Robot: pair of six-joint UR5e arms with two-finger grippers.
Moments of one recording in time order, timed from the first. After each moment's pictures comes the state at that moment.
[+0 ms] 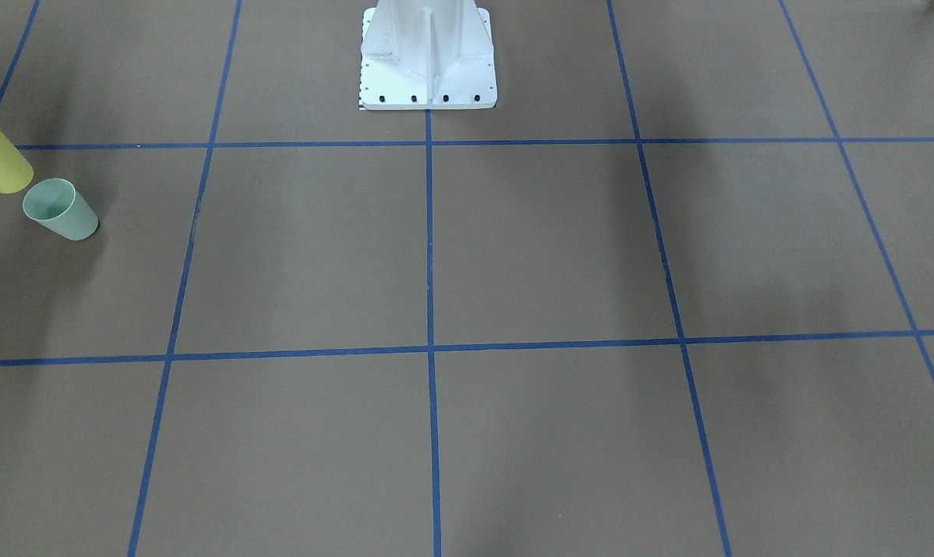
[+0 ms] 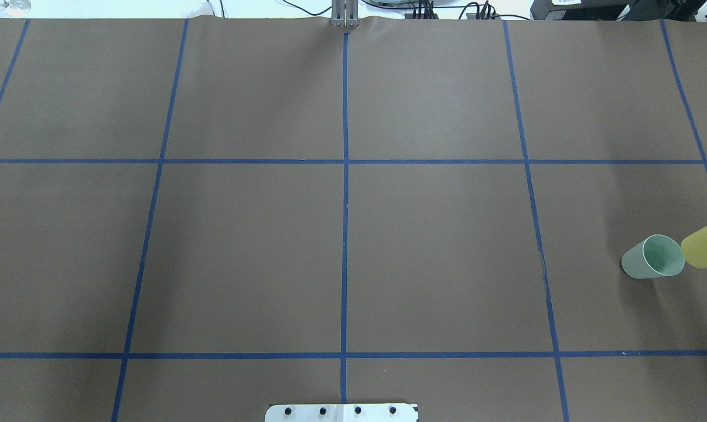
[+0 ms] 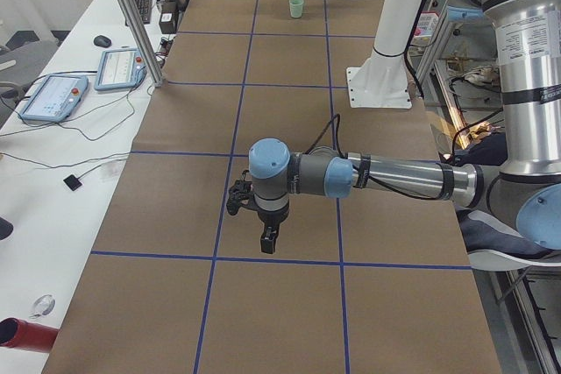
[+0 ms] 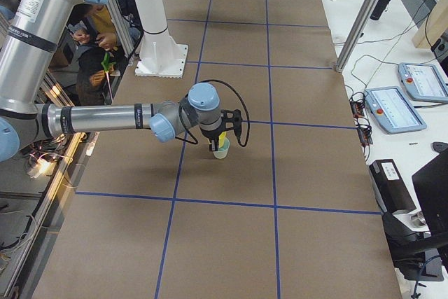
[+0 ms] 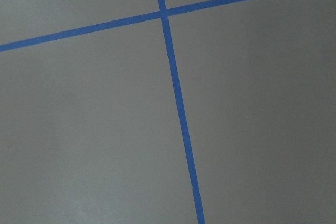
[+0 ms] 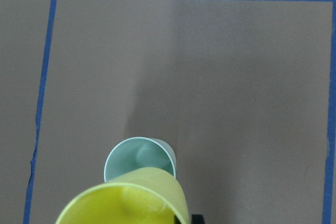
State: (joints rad) left arm -1.48 -1.37 -1.87 -1.55 -2.28 0.07; right arm 1.22 -1.95 2.00 -1.10 2.38 0.53
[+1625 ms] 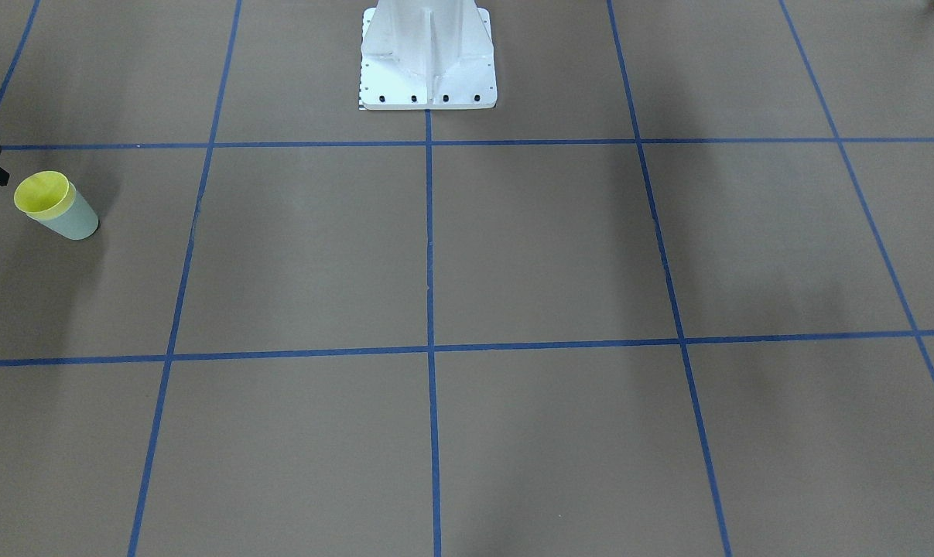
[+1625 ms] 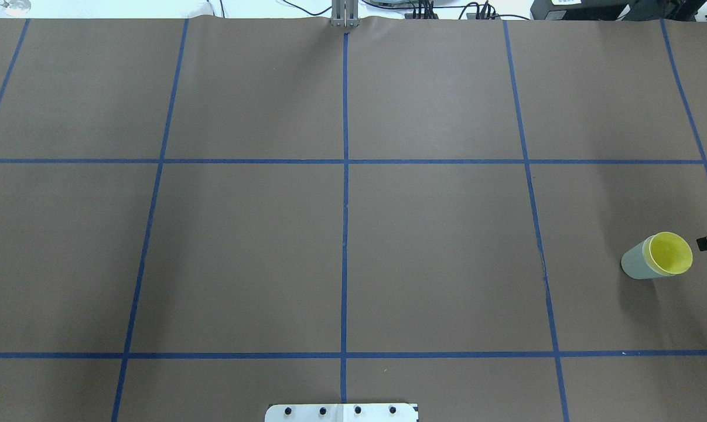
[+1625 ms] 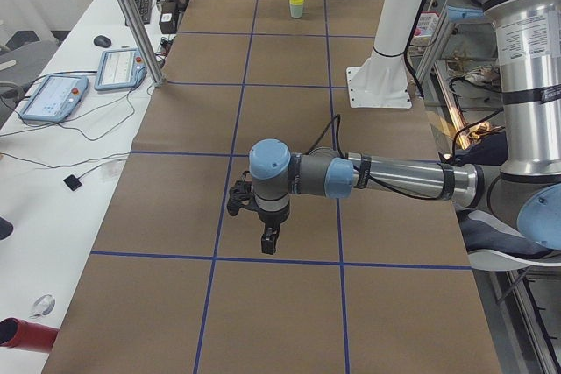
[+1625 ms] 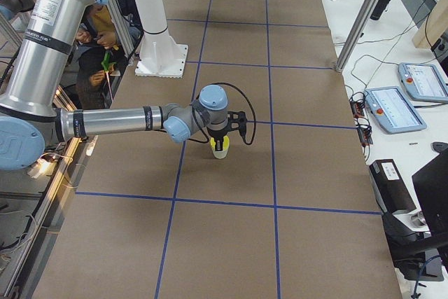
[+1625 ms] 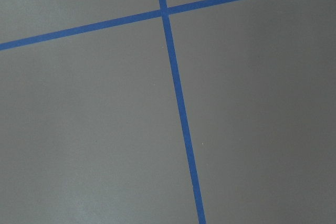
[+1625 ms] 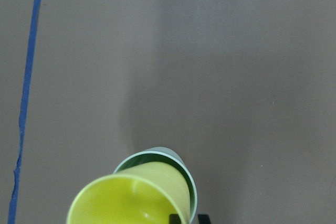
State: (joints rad) left arm -1.48 -1.36 -1.87 -1.55 -2.28 0.07; right arm 1.11 -1.91 1.97 -1.07 2.30 0.61
